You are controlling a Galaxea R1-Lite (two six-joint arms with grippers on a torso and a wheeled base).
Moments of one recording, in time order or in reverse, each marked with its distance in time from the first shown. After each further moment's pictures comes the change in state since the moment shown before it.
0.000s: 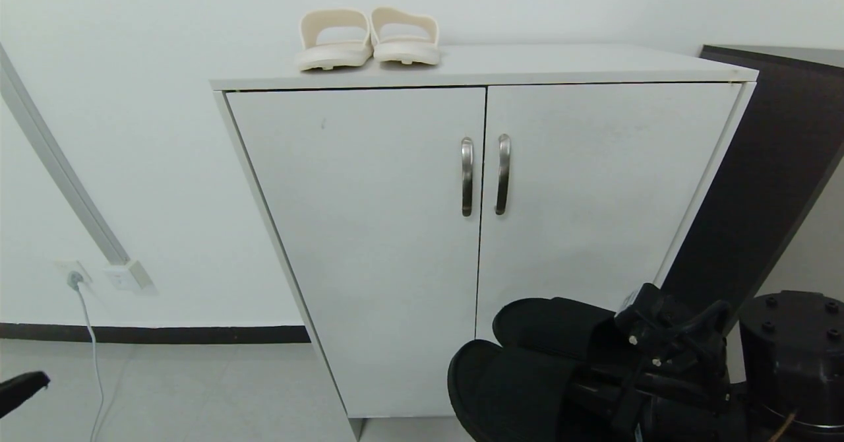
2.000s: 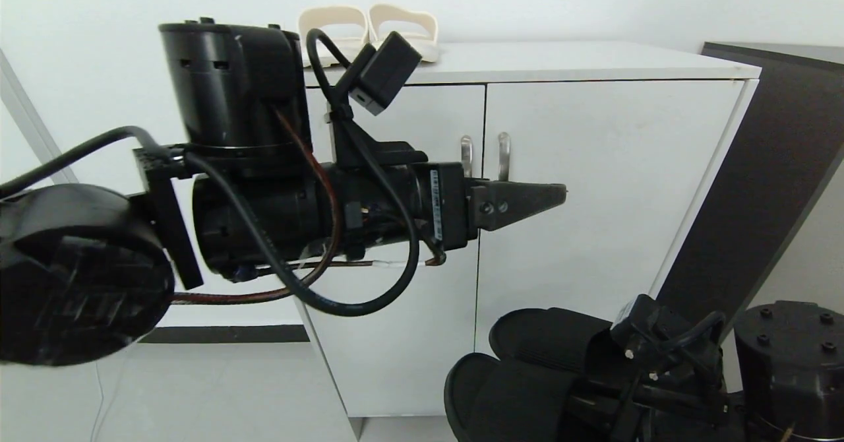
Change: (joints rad) left arm -0.717 1.085 -0.767 -0.345 0.094 -0.248; right arm 0.026 0.006 0.015 0.002 0.005 0.009
